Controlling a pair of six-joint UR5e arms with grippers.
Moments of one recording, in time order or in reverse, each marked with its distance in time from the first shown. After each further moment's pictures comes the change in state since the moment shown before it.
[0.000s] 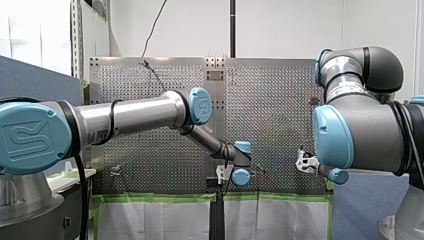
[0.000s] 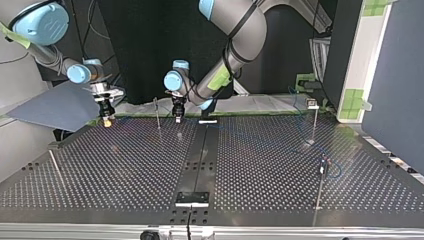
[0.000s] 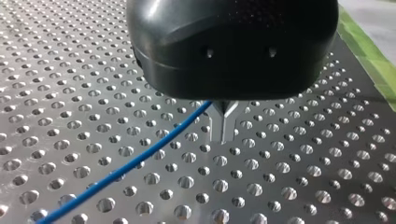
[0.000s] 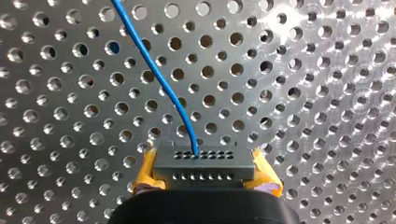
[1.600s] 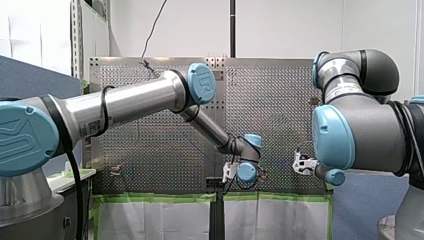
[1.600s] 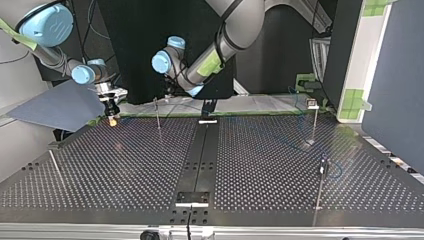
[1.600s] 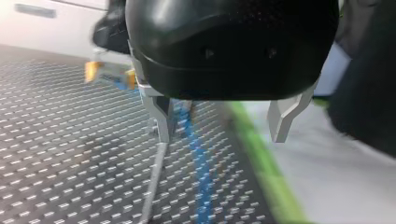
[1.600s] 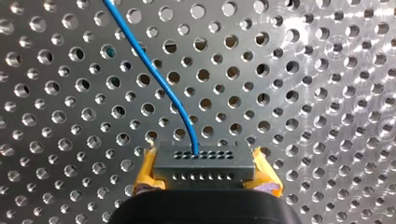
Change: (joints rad) left arm -0.104 0.150 -0.239 -0.161 0.059 0.082; right arm 0.023 0.018 -0.009 0.028 -0.002 -0.010
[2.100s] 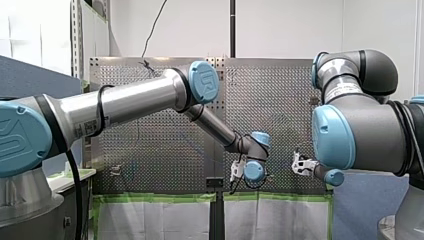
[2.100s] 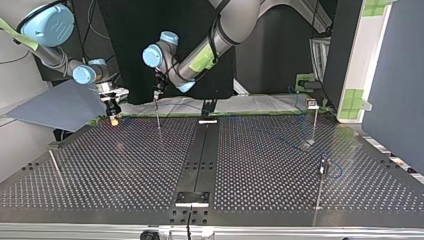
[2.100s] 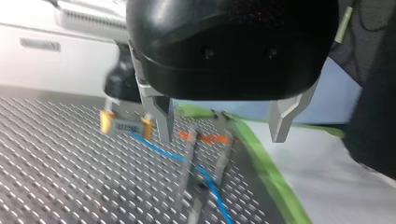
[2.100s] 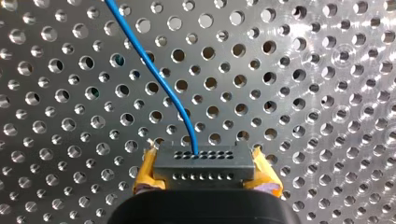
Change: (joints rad) left arm -0.051 0.002 0.047 -0.004 0.018 0.007; right arm 0.006 0.002 0.000 0.010 0.000 -0.004
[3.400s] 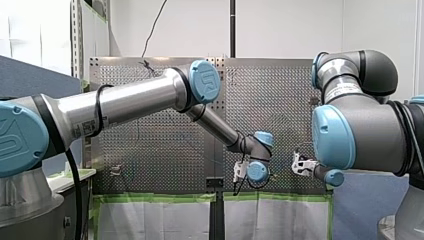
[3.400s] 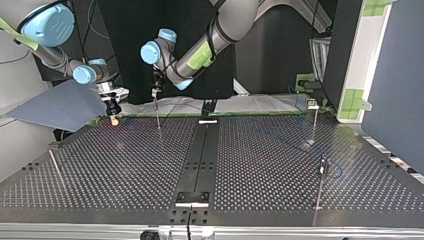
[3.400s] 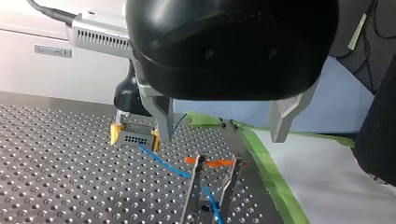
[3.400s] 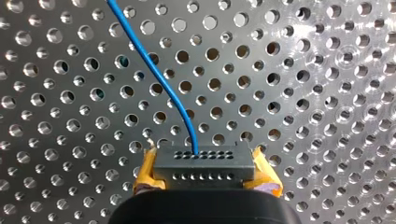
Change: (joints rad) left arm -0.017 -0.001 -0.002 0.010 -0.012 -0.028; right arm 0.001 0.002 0.000 0.004 0.000 -0.001
